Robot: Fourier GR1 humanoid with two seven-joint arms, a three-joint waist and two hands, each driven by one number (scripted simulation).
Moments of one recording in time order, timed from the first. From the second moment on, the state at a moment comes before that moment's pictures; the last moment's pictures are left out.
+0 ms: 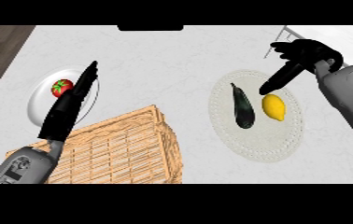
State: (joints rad) left arm -0.25 0.57 -0.41 -1.50 0.21 0.30 0.02; right arm -0.80 -0.66 0.44 -1.07 -0.32 0.19 0.91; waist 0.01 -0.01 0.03
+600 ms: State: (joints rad) left arm -0.27 0.53 -0.41 -1.46 0.24 0.32 0.00; right arm -0.82 -0.60 0.45 -1.10 -0.25 0.15 0.98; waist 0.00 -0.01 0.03
